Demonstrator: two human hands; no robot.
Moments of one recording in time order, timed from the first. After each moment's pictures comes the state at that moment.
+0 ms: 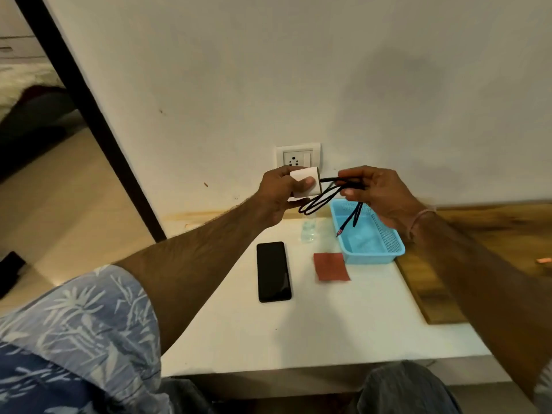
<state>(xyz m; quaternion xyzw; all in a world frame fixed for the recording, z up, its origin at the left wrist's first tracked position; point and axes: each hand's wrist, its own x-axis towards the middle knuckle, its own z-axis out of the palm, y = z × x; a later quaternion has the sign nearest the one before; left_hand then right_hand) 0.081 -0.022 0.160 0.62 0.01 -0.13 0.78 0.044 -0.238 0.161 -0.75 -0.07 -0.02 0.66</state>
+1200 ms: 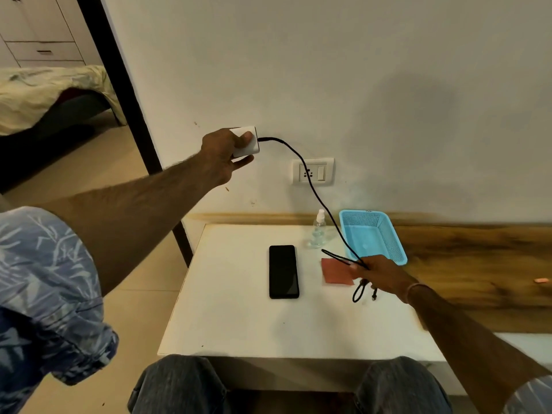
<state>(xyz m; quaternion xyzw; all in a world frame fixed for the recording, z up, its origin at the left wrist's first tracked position) 0.088 0.099 0.260 0.57 0.10 0.04 0.81 -0.017 -0.249 0.060 -0.93 0.01 0.12 0.35</state>
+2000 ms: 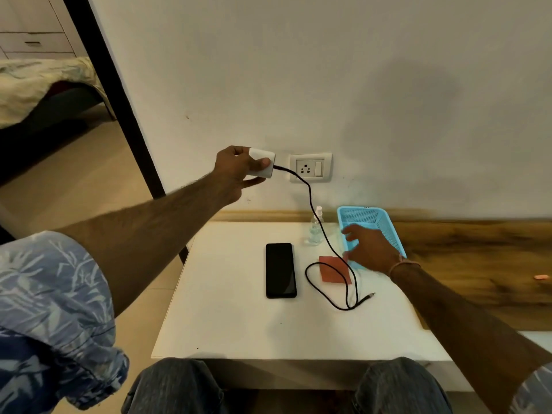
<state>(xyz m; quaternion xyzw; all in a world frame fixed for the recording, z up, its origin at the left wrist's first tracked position) 0.091 0.075 0.215 0.62 0.10 0.01 0.78 0.010 -0.222 0.100 -0.97 -0.03 0.03 0.25</state>
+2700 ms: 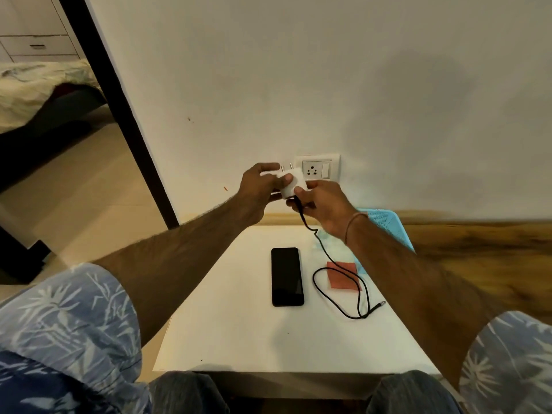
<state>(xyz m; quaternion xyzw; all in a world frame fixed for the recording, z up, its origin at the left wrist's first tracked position) 0.081 0.043 0.188 0.62 0.05 -0.03 0.78 0.067 -0.103 0.175 -0.68 0.07 0.07 0.73</state>
